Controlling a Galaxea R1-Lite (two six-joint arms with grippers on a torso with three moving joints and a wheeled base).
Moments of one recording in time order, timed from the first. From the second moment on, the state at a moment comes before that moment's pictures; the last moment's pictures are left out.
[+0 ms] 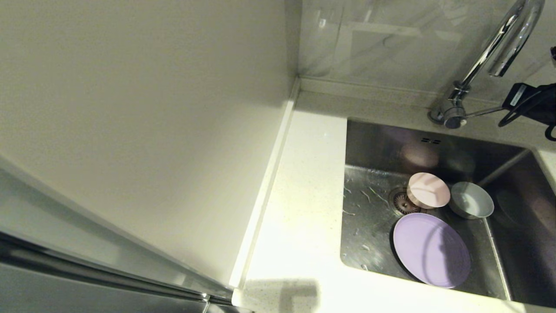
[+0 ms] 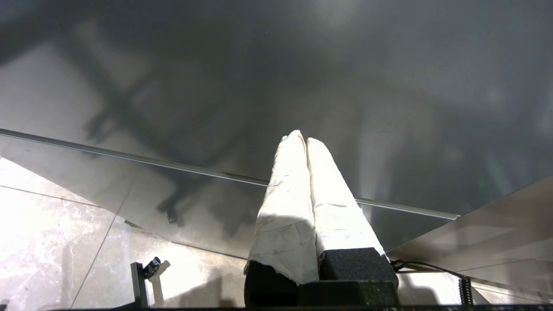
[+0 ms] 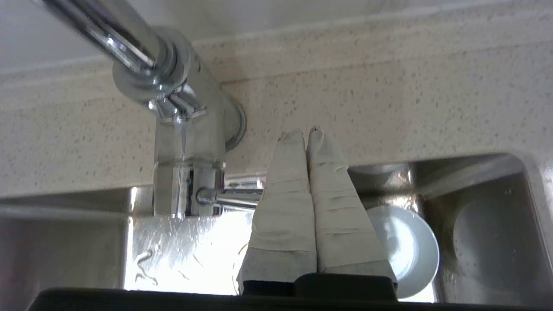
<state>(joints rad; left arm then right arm) 0.00 0.00 0.00 -0.01 0.00 0.00 -0.32 1.90 -1.70 0.05 0.11 0.25</state>
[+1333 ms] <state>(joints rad) 0.00 0.00 0.00 -0.01 0.00 0.00 -0.47 1.78 -1.62 0.04 -0.06 0.16</state>
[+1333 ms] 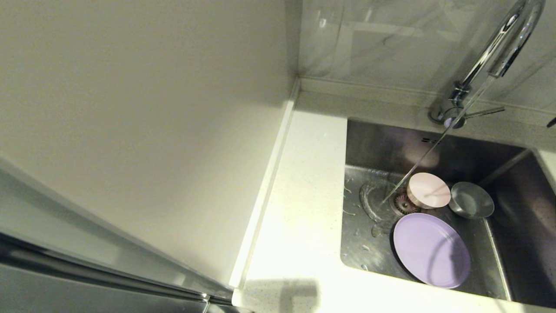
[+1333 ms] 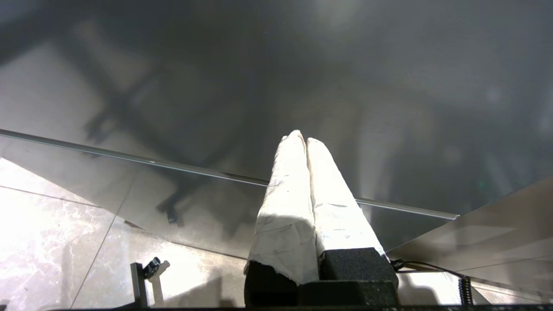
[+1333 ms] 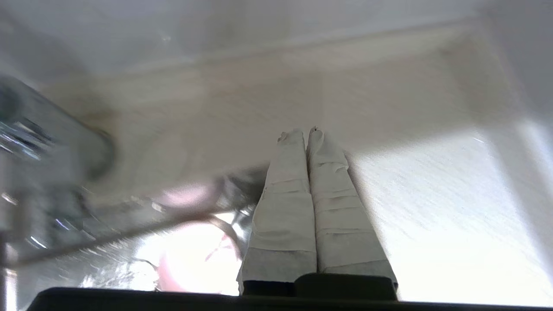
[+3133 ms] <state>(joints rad) 0.00 0.00 0.00 -0.01 0.00 0.00 0.00 0.31 -0.53 0.24 -0.22 0.03</state>
